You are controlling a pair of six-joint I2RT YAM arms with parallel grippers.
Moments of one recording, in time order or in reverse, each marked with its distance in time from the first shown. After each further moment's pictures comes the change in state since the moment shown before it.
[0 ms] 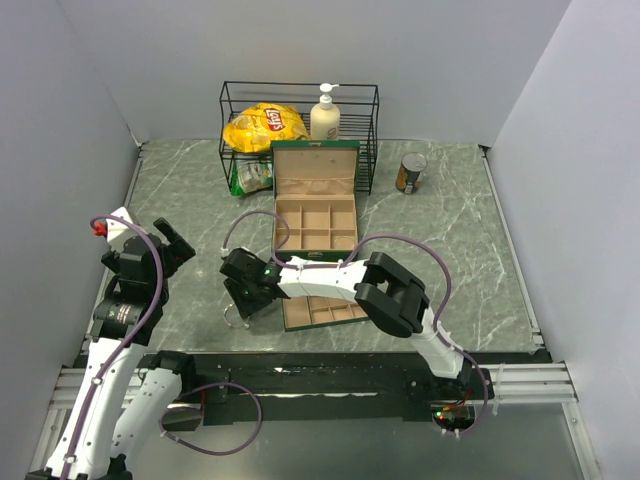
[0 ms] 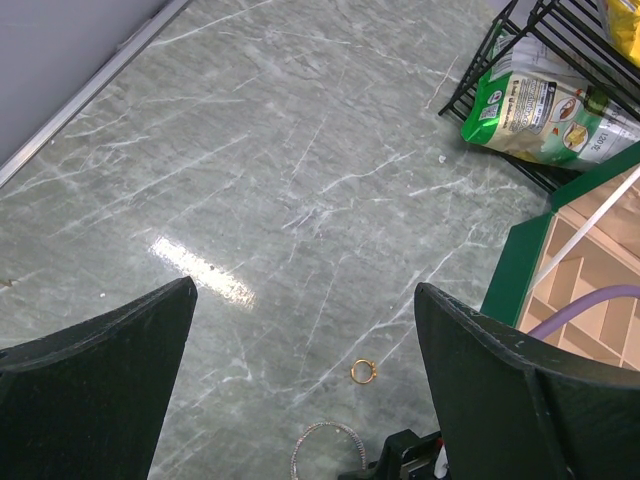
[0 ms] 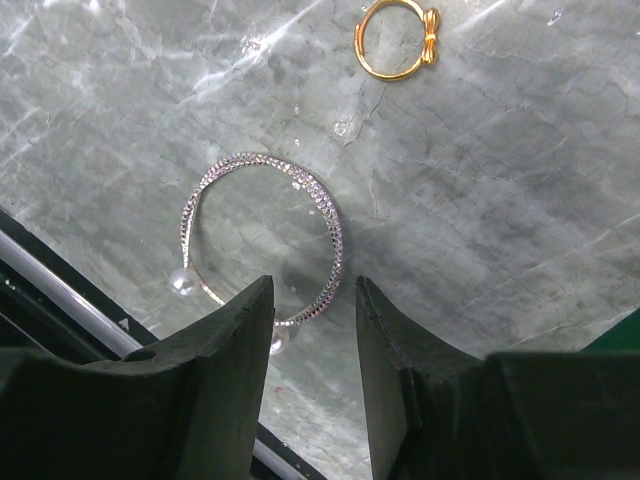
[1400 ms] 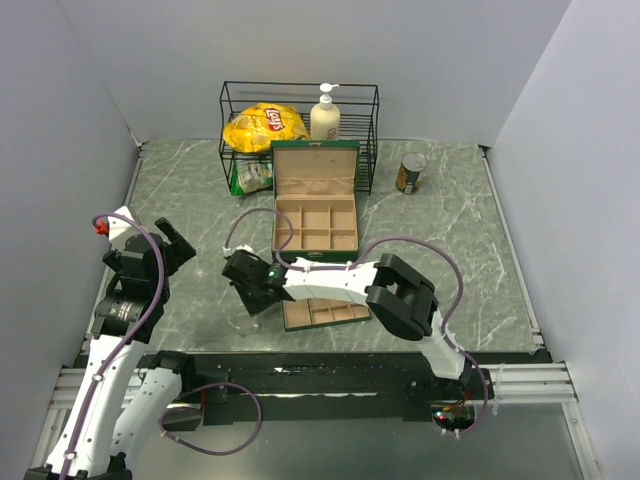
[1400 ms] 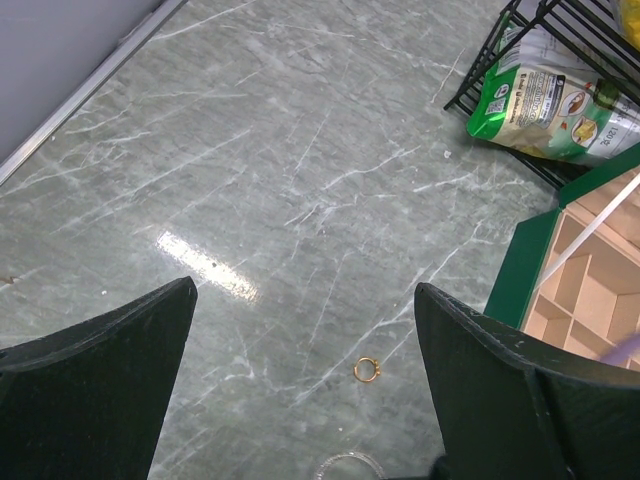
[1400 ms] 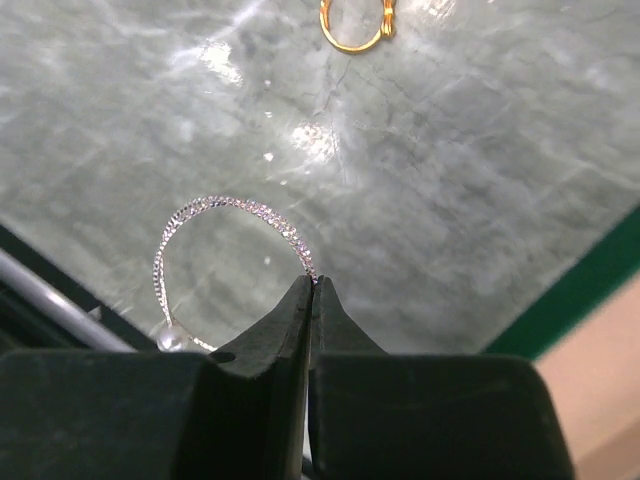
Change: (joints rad) left arm 0.000 0.015 0.000 -0.002 0.000 0.000; right arm 0.016 -0.056 -0.035 -0.034 0.090 -0.031
